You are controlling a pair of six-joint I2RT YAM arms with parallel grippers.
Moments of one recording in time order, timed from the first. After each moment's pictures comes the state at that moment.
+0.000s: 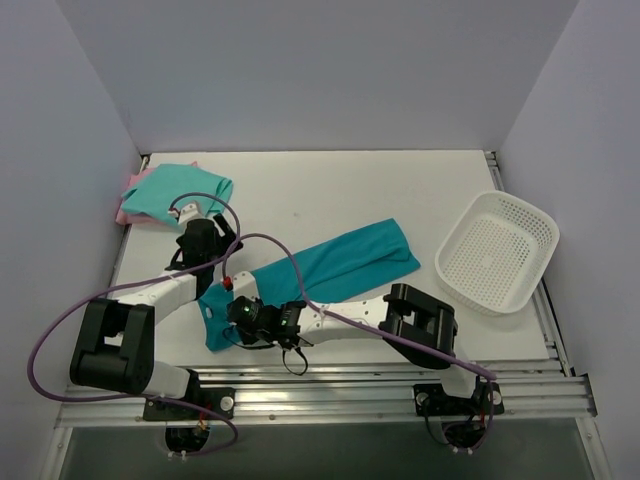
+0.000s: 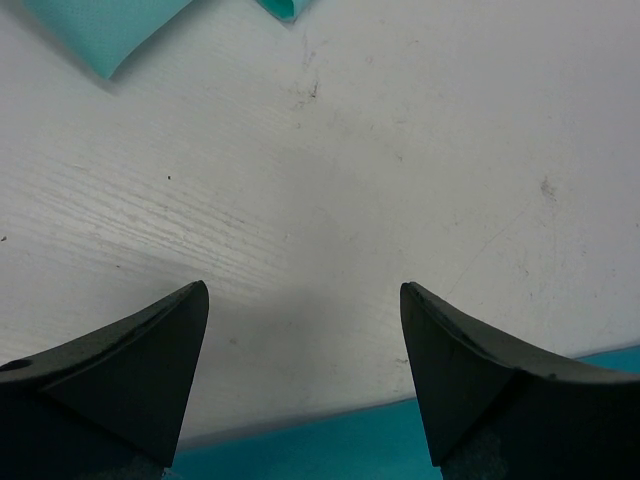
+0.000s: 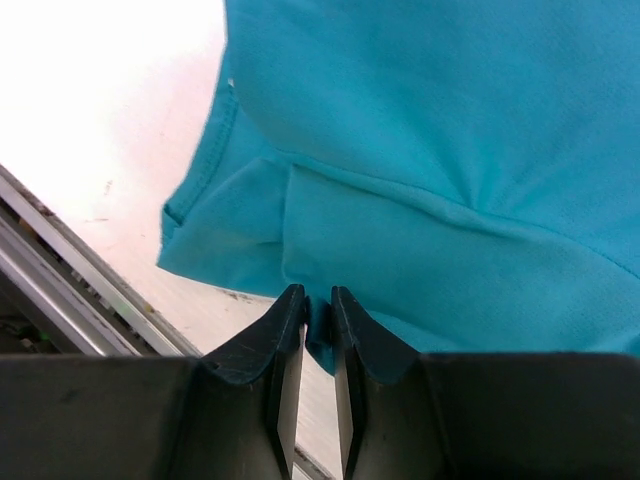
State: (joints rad) left arm -0.20 1.43 0.65 0.23 -0.25 -0.63; right arm 1.31 2.02 1.35 -0.09 0.30 0.61
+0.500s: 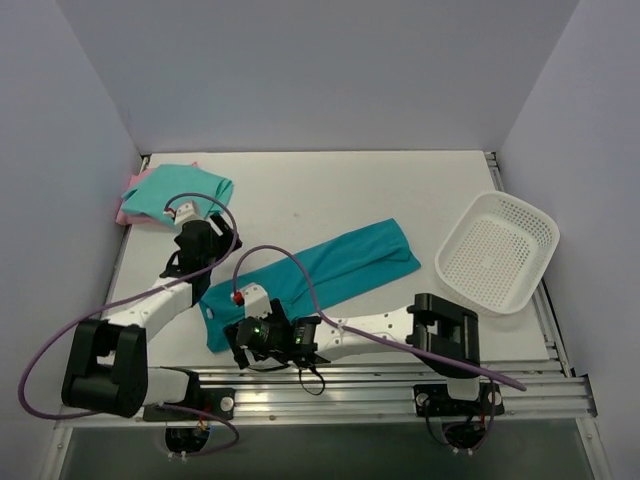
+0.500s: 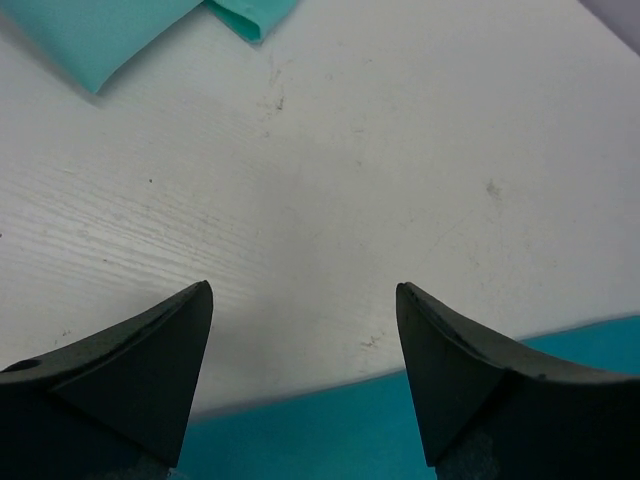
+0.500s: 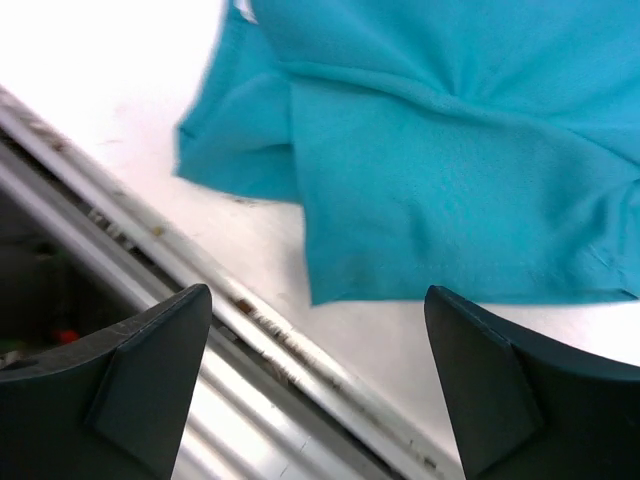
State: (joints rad) left arm -0.20 1.35 0.63 0.21 -0.23 -0.64; right arm 1.39 1.89 1.22 -0.15 0.39 0.68
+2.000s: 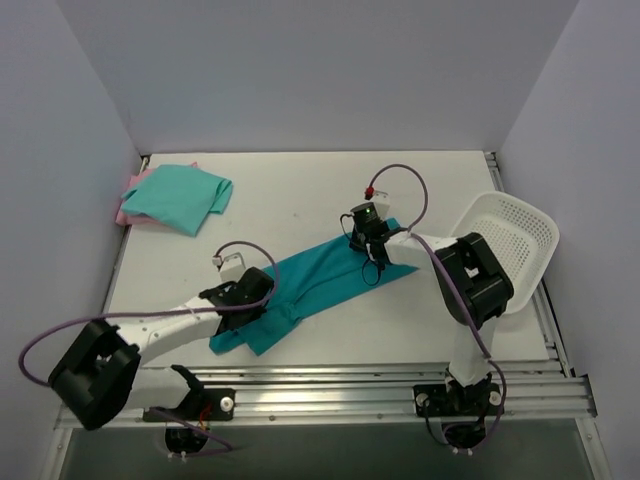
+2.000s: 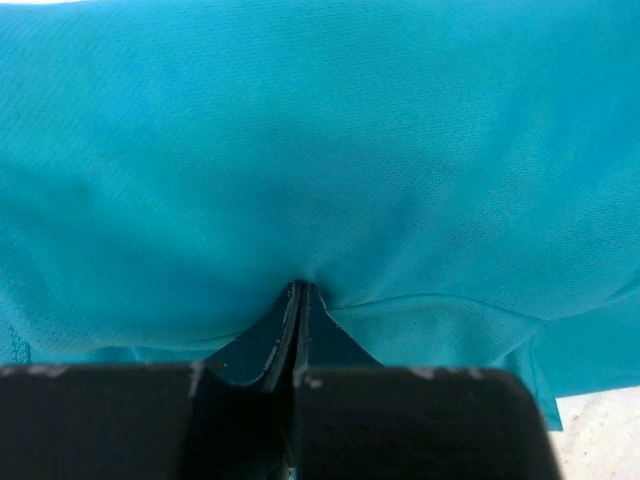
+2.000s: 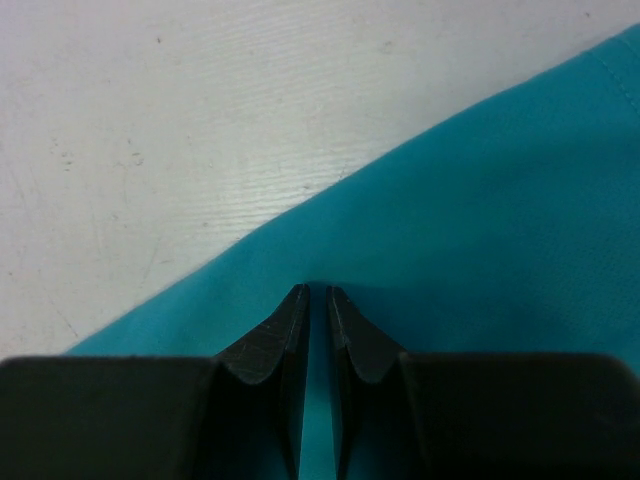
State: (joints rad) left arm -0.69 1.23 0.54 -0.38 -0.46 -0.99; right arm 0.52 1.90 1.07 0.05 0.29 0.59
